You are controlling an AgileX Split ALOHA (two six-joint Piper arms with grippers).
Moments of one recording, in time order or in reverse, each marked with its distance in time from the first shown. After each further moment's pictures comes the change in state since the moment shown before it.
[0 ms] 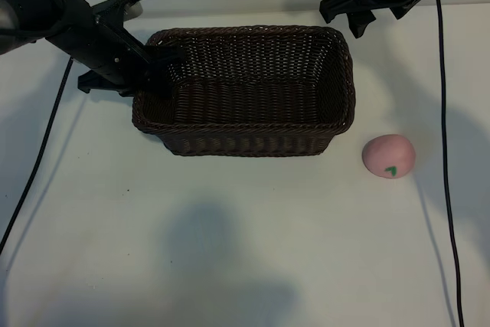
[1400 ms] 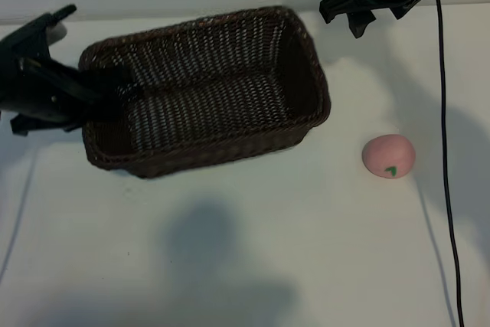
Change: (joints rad) left arm 0.058 -0.457 0.471 -0.009 -0.185 -0.103; right arm 0.000 0.000 0.000 0.000 0.000 0.001
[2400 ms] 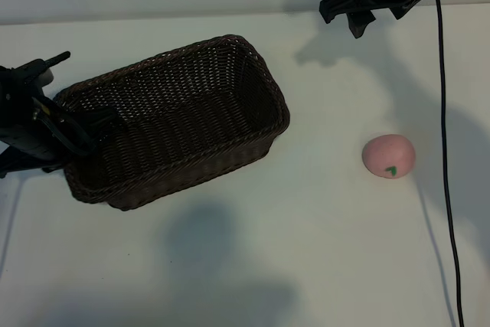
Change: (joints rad) left arm -0.019 0.064 0.119 0.459 -0.071 -0.532; right arm 0.000 0.000 0.000 0.000 0.000 0.000
